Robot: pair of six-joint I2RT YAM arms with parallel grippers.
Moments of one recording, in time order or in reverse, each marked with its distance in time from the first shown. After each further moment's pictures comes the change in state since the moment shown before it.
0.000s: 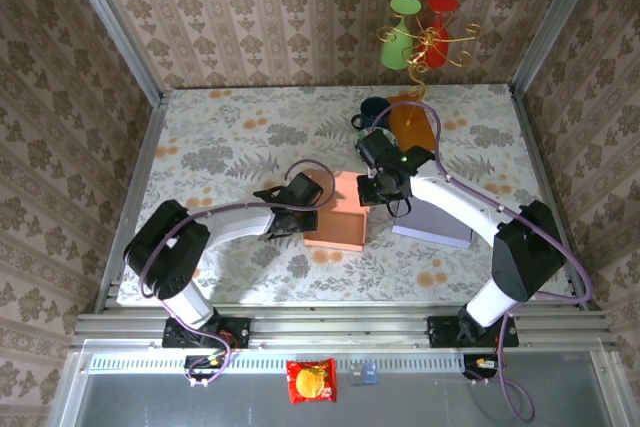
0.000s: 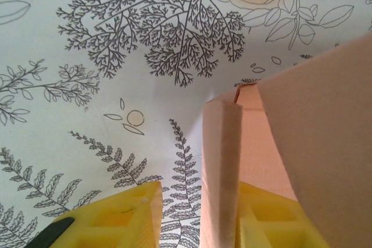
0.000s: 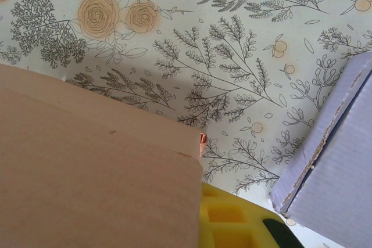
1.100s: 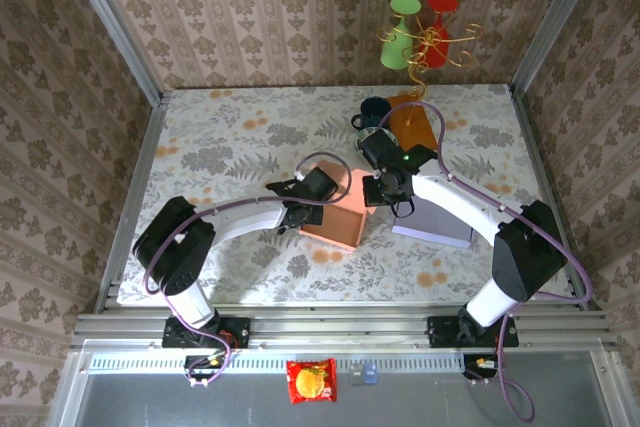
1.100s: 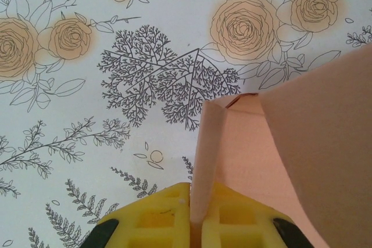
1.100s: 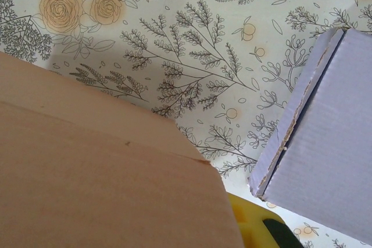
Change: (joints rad) left arm -0.069 0.058 0.155 -0.146 -0.213 0.077; right arm -0.015 -0.001 0.000 -0.053 0.030 0.034
